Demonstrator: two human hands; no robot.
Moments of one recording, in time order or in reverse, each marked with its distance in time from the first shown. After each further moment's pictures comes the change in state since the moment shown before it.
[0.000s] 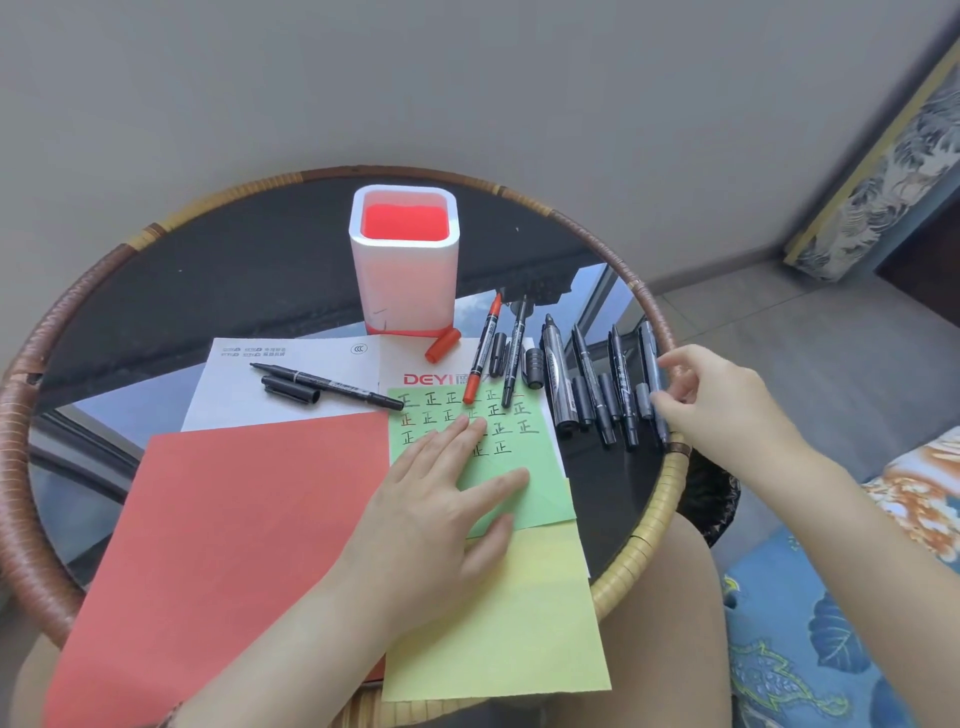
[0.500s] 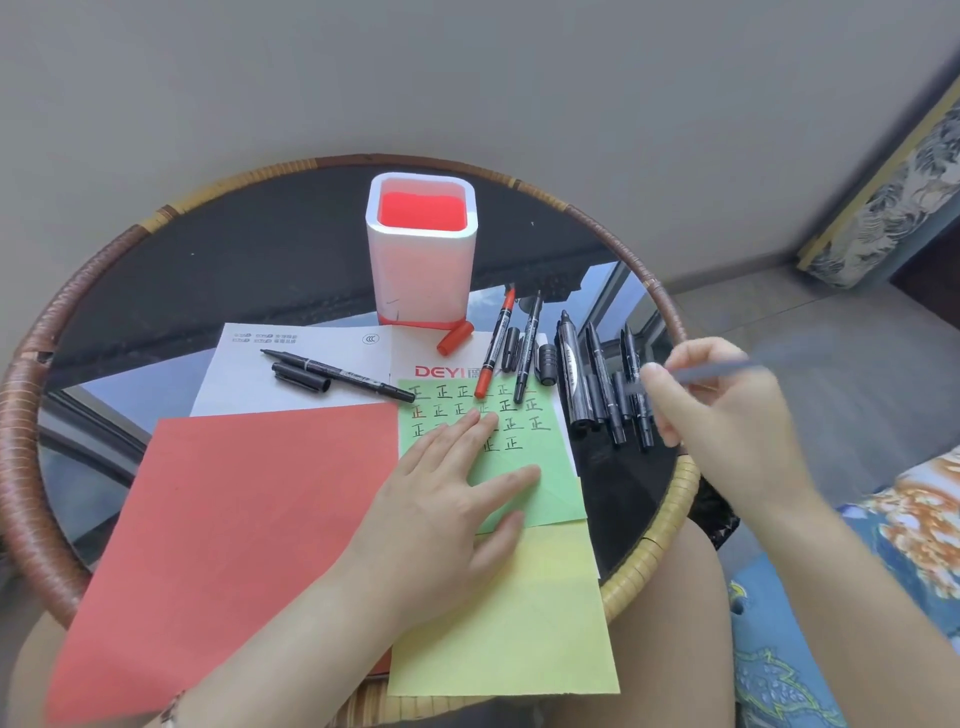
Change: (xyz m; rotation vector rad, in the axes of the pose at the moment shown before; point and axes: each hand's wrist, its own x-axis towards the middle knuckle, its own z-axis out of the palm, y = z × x) left_hand -0.001 -0.001 0.002 -0.016 0.005 0.008; right_hand -0.033 -0.045 -0.003 0.716 0.104 -0.046
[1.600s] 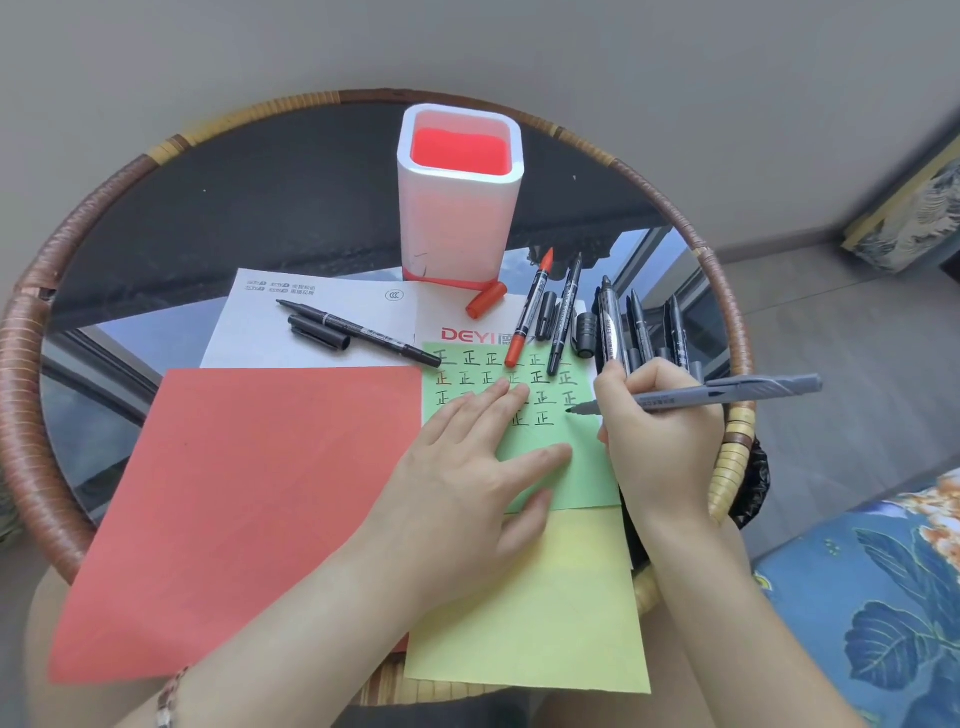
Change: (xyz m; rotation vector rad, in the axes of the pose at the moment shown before) left_hand 0.001 0.001 -0.002 -0.116 0.013 -0.013; right_hand -0.014 0.032 0.075 0.019 0.273 -0.006
